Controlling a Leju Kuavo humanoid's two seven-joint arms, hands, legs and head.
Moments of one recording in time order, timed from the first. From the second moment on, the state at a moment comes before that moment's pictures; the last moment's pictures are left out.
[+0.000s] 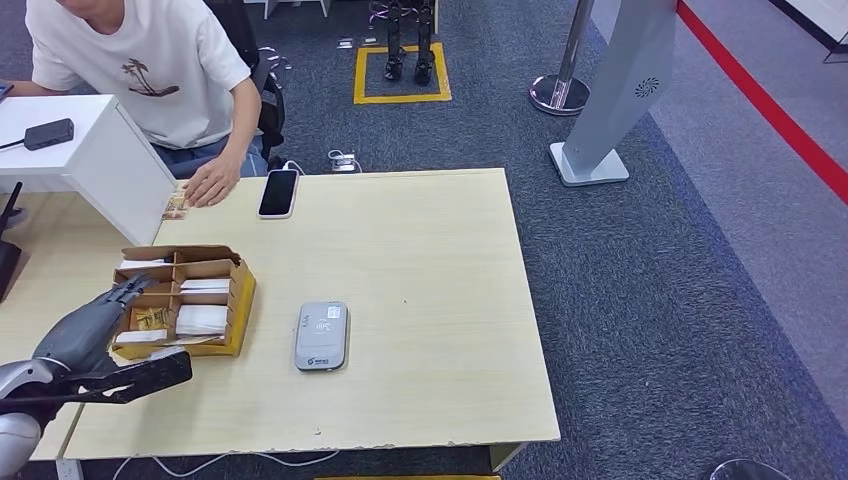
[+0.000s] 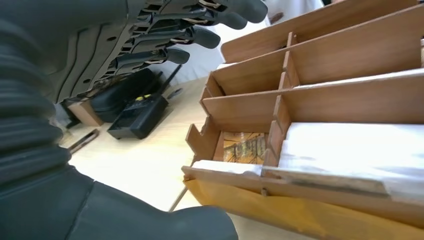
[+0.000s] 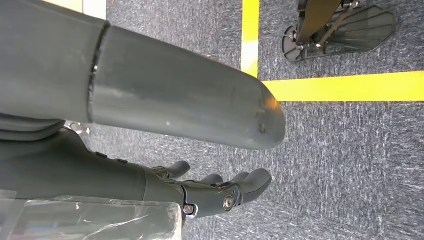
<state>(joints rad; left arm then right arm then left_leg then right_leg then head) -0.14 0.66 -0.25 -1.65 -0.64 -0.42 0.17 -0.17 0.03 1.56 -0.06 -1.38 -0.35 -0.04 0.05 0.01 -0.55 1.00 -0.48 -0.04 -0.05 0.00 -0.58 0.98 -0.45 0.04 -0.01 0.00</state>
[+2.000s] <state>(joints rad) 0.07 0.14 -0.26 -1.74 -1.39 -0.20 0.20 -0.16 0.03 1.56 -0.05 -1.50 -0.37 -0.04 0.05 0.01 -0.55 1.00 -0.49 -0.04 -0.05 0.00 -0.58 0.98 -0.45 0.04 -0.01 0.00</state>
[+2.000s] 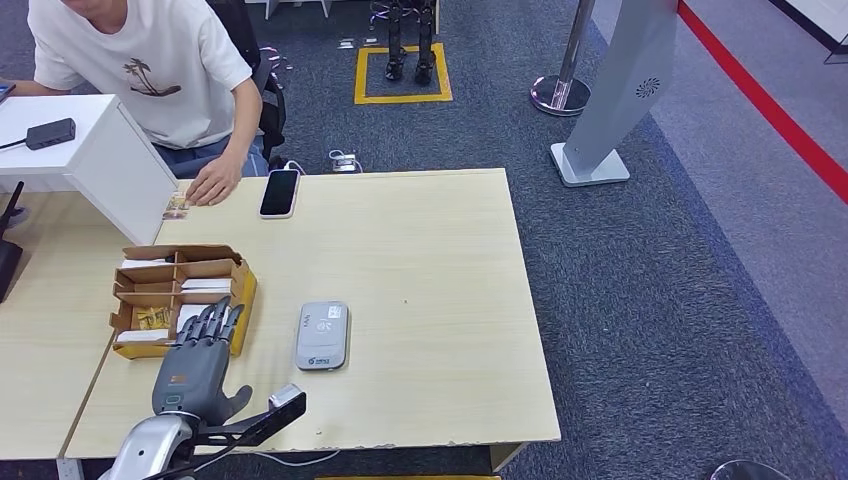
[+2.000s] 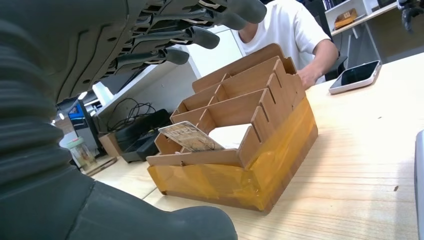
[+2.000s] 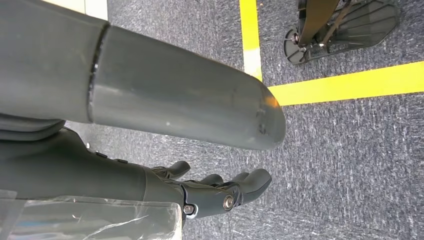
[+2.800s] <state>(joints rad) -0.06 0.09 -0.19 -1.67 -1.38 -0.27 0.13 -0.16 0.03 1.56 -0.05 -1.44 -0.37 -0.03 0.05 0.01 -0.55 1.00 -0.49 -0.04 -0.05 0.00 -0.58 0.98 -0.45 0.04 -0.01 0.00</state>
